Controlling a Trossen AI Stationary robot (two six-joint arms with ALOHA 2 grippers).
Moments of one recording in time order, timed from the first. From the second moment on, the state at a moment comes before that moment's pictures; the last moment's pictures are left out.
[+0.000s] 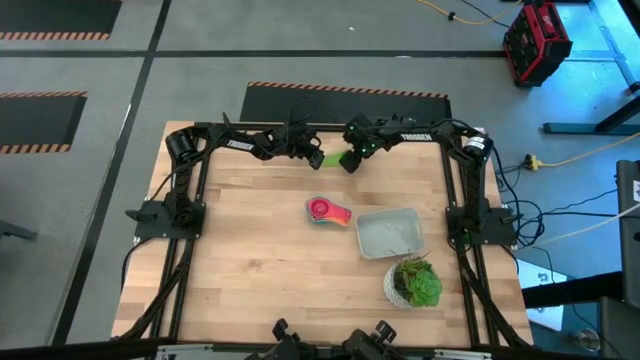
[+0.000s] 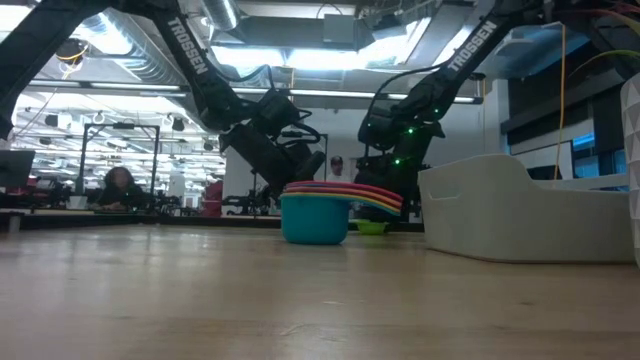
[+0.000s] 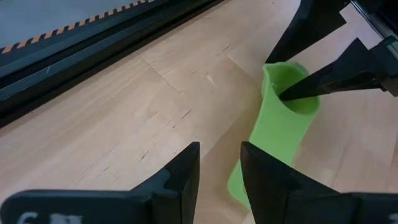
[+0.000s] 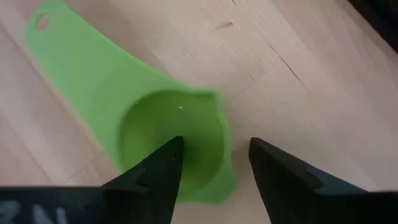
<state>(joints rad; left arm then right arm) 0.59 1.97 1.05 0.28 0.12 -0.31 -0.61 2.01 1.25 -0.40 -0.04 0.10</state>
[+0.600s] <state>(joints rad) 0.61 1.80 1.05 0.20 0.24 -0.14 -0.61 2.02 1.27 -0.41 -0.07 0.04</state>
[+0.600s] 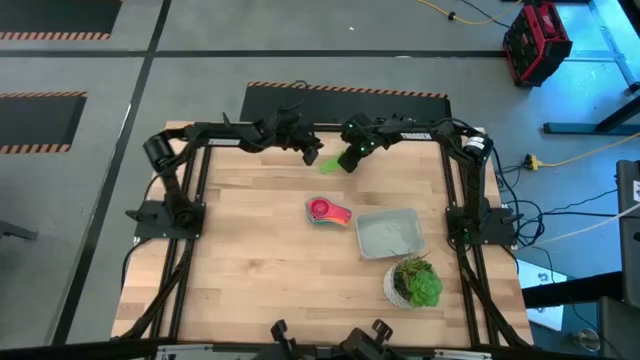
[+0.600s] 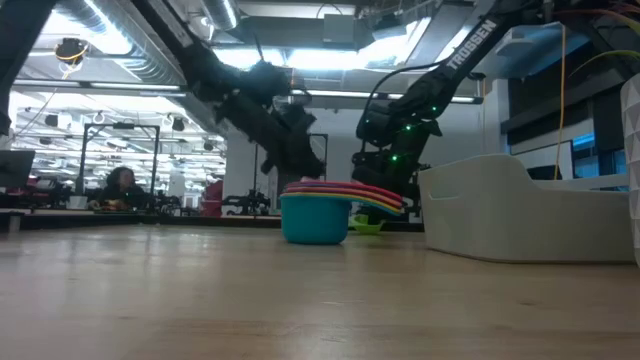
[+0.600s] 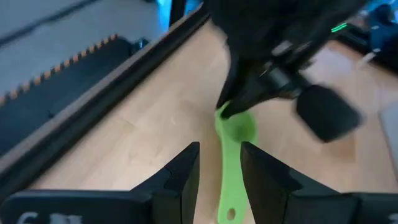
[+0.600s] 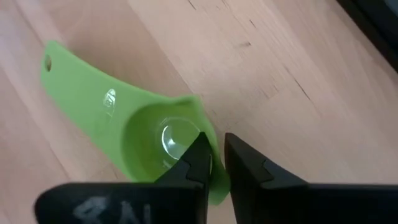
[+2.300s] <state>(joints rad) 0.41 1.29 1.05 -0.58 0.25 0.04 -0.22 2.02 1.89 -1.07 -0.34 -0.68</state>
